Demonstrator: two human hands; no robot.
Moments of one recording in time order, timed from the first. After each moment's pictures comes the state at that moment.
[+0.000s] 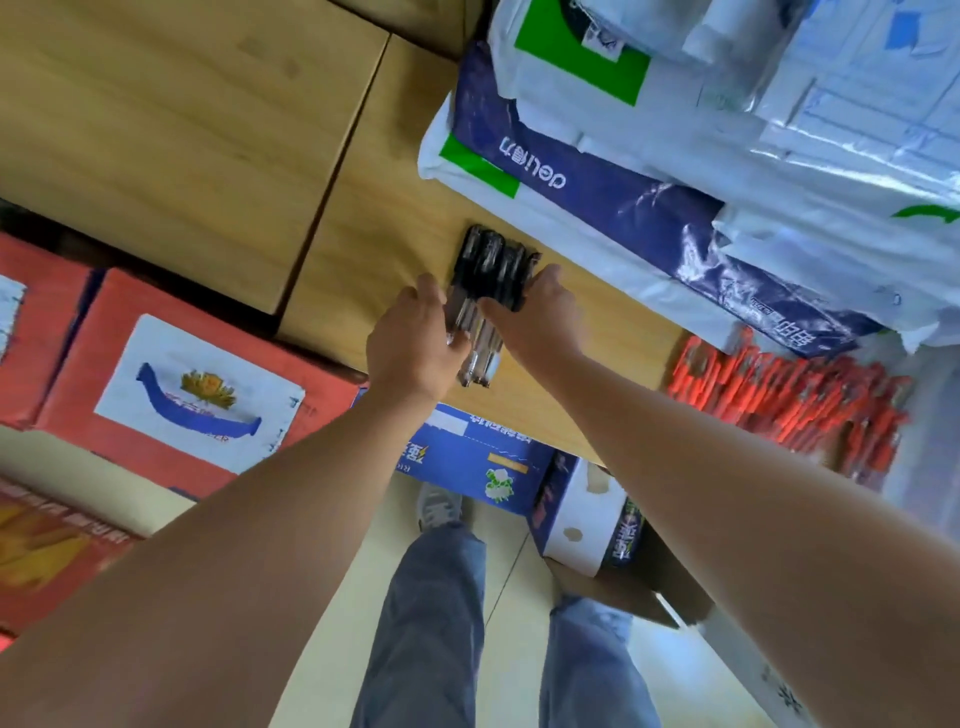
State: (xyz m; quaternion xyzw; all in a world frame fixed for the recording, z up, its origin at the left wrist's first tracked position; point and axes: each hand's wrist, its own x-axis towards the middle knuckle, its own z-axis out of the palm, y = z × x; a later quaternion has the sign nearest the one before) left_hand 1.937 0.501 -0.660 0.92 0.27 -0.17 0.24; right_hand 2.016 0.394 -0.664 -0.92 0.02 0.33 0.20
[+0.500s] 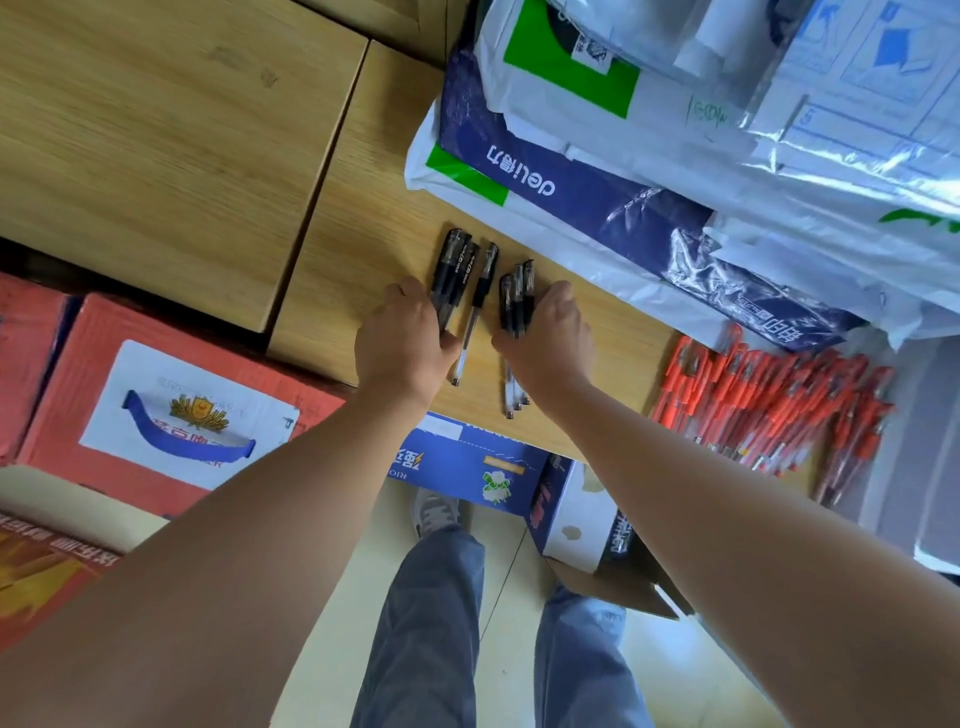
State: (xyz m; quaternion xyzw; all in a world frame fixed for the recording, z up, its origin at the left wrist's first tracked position) left_hand 1.950 0.511 -0.660 0.94 0.24 -0.20 0.15; right_hand 2.006 0.383 -0.659 -0.94 0.02 0.30 0.16
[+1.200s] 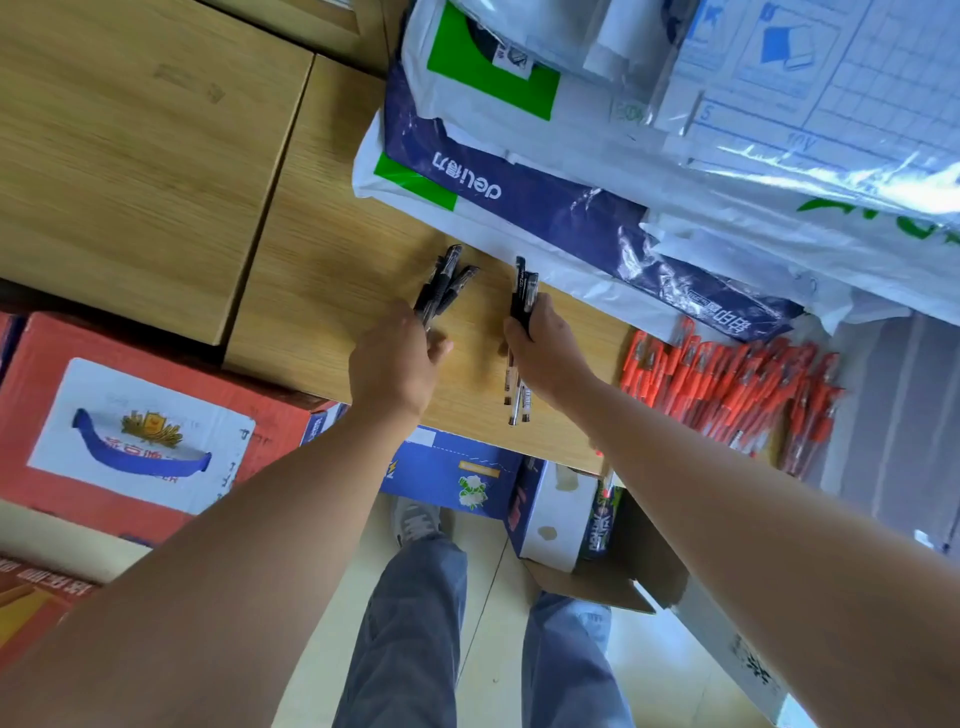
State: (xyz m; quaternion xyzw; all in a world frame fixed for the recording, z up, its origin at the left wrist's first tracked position) left_hand 1.950 0.479 -0.670 0.91 0.27 -0.18 0.25; right_hand 2.017 0.337 -0.654 -0.86 0.00 0.37 0.34
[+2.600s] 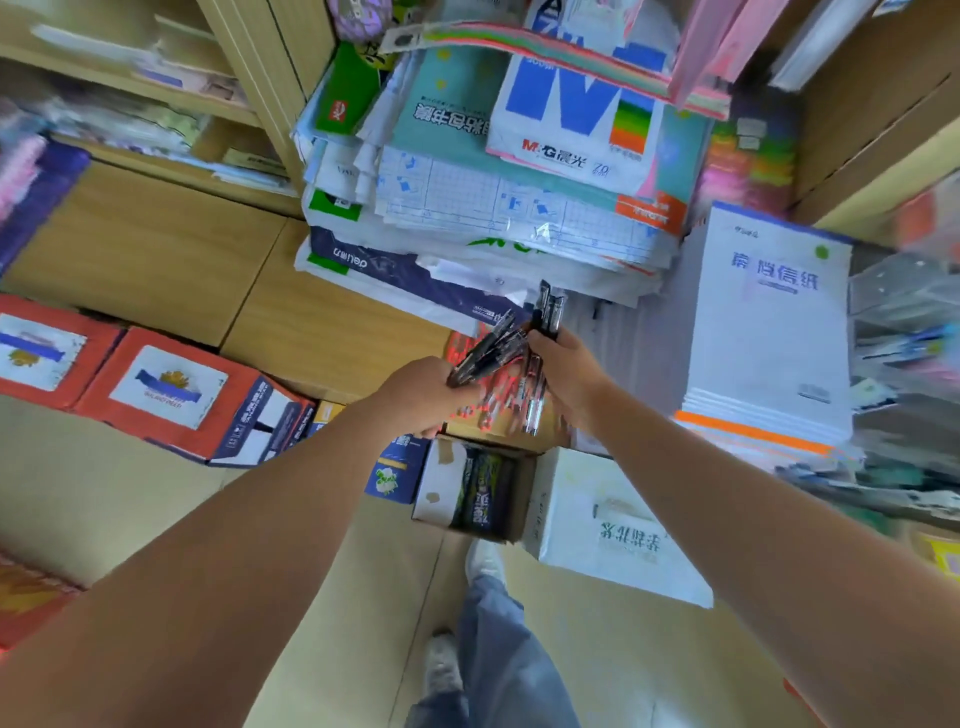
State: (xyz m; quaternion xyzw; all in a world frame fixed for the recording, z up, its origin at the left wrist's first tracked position) left_hand 1.870 0.231 -0.380 0.84 0.14 -0.30 0.43; right_hand 1.945 0.064 -0.406 -0.70 0.12 0.32 0.63
